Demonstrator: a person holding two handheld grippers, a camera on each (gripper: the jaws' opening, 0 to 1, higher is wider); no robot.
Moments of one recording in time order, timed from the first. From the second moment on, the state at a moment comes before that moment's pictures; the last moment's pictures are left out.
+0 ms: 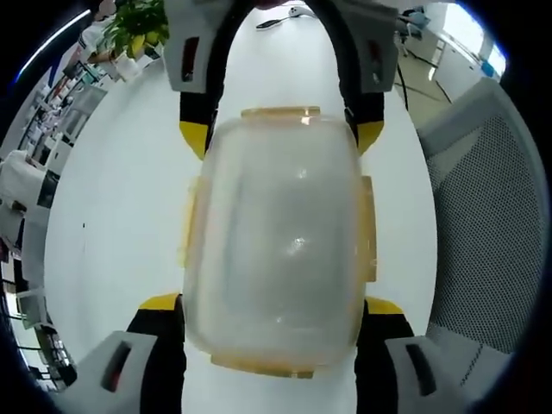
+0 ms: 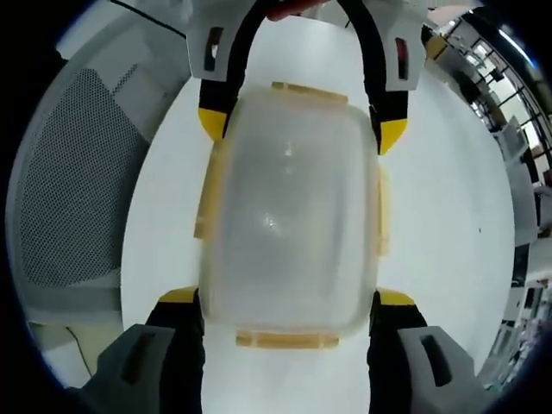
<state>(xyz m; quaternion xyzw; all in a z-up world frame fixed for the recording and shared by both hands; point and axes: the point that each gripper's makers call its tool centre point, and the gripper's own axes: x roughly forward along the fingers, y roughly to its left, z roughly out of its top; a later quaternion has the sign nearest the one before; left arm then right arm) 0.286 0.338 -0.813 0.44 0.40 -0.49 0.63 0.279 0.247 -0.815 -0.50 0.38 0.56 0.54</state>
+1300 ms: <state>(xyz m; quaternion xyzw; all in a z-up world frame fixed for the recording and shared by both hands) 0.345 0.382 -0.811 0.46 0.38 -0.51 0.62 0.333 0.291 -0.816 -0.50 0.41 0.52 0.56</state>
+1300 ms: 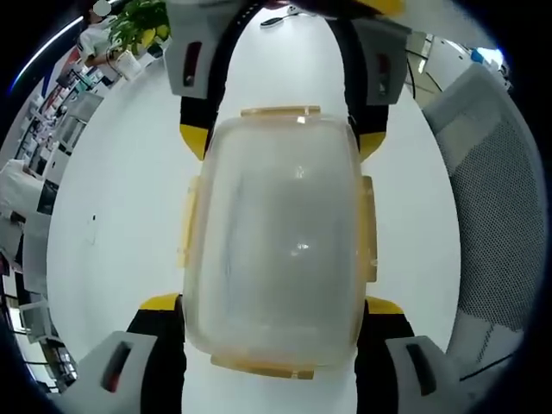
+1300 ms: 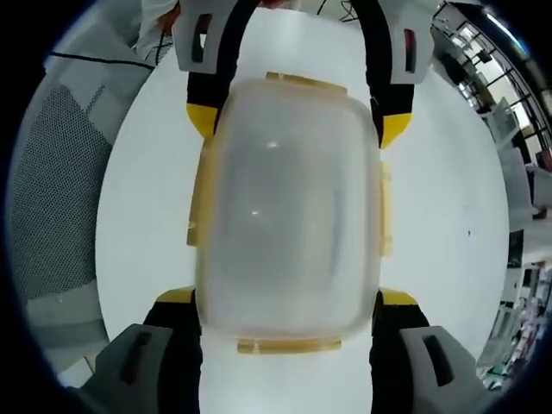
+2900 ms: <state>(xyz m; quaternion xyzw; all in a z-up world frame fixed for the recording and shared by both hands) 0.422 0.379 -0.807 0.47 0.34 -0.52 0.63 0.411 0.281 -0.813 -0.49 0.39 0.49 0.60</state>
